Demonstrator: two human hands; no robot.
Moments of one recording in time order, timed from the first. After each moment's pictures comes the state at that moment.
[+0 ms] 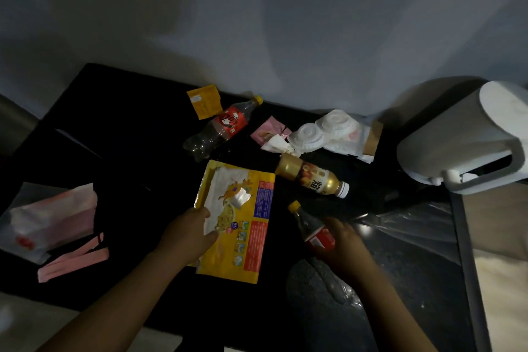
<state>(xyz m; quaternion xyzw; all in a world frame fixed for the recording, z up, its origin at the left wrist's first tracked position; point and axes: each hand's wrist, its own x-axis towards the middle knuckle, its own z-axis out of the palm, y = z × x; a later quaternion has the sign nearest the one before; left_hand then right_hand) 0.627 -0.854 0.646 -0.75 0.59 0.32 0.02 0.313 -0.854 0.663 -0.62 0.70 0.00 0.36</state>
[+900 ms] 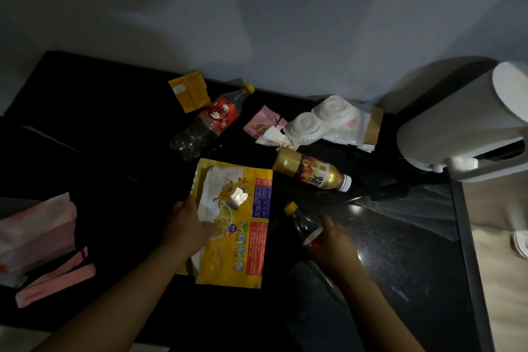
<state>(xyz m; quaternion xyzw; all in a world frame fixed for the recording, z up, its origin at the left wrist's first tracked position) 0.626 -0.888 0.610 -0.80 0.51 0.32 0.02 0.339 -0.859 0.632 -0.58 0.74 0.01 0.35</state>
